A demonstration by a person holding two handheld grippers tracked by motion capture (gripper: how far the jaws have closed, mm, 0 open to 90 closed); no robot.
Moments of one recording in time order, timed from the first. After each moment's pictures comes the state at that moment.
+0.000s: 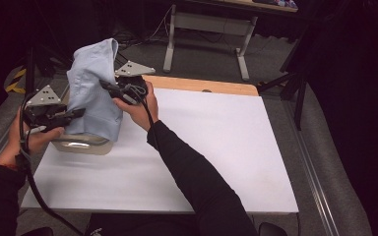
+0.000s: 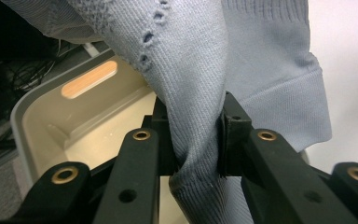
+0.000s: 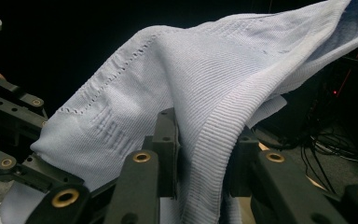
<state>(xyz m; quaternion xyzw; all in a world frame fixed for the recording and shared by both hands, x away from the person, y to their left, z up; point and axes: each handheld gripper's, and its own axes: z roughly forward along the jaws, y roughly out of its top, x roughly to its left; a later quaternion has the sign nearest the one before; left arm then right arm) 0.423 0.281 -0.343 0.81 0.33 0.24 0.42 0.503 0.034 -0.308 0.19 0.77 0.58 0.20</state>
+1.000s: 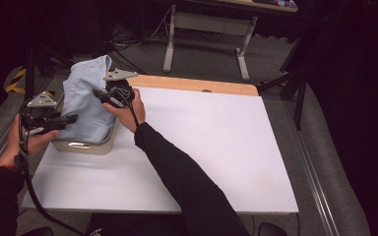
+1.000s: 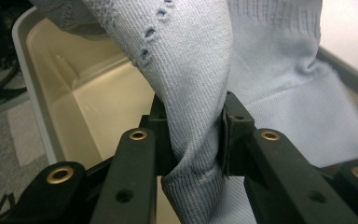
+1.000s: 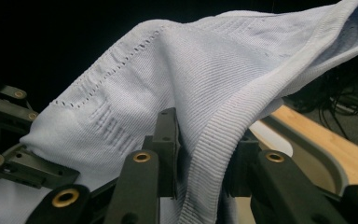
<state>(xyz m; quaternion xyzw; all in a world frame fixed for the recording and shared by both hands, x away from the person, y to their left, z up) 0.444 0.305 -0.385 0.81 0.40 0.21 0.37 0.535 0.071 -0.361 0.24 0.79 0.54 0.15</state>
